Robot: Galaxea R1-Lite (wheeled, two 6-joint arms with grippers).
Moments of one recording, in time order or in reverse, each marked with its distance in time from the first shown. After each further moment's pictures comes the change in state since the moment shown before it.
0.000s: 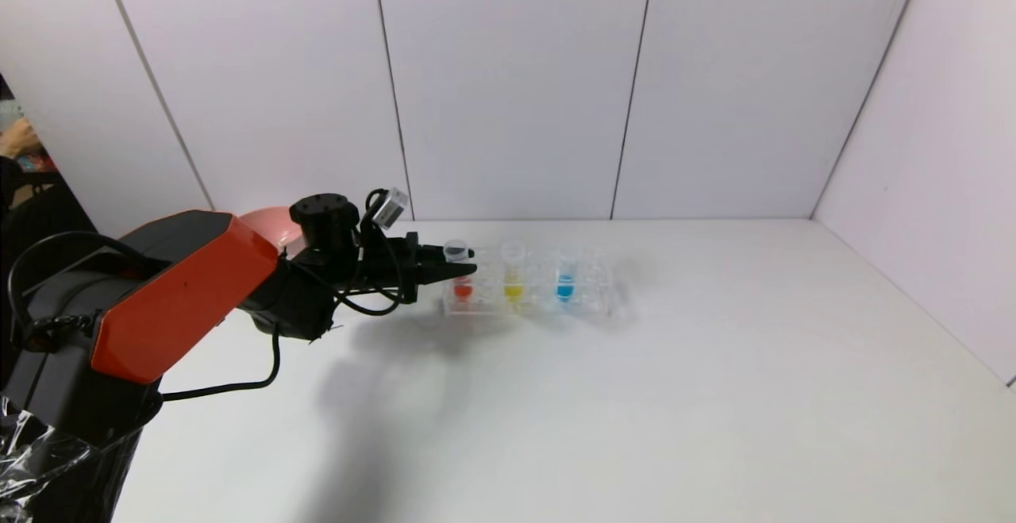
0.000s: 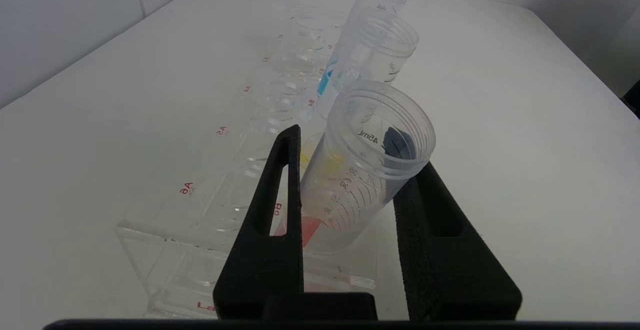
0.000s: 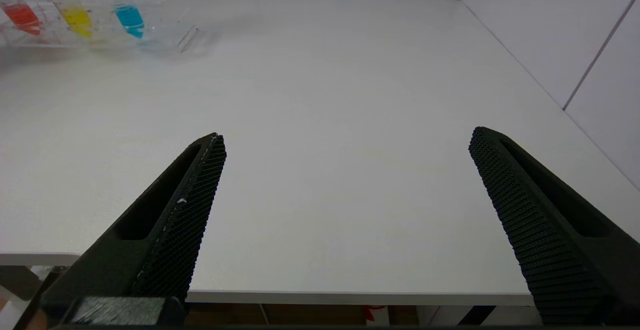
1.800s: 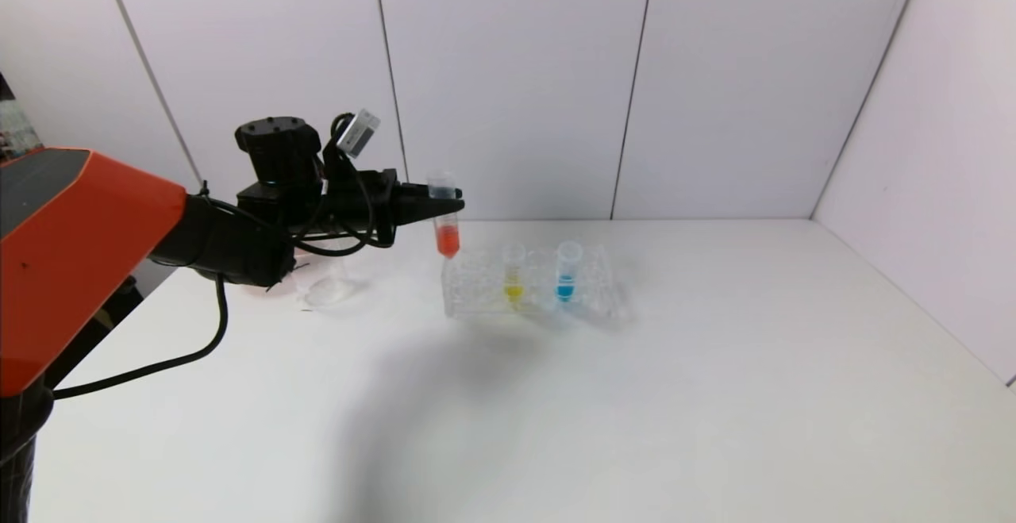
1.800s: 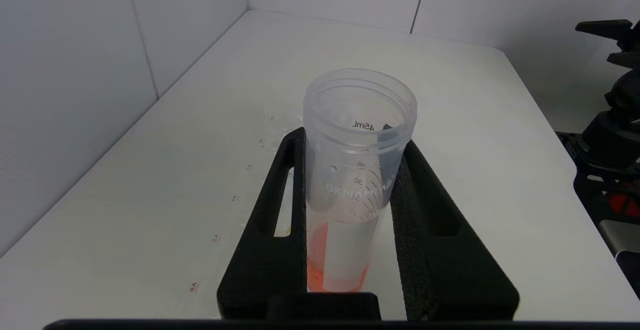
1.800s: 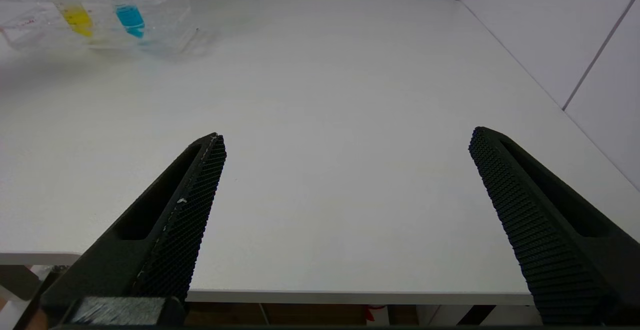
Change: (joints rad) left arm 0.021 -0.251 -0.028 0.205 0.018 -0.009; right arm -0.001 0.000 0.000 0.000 0.000 0.000
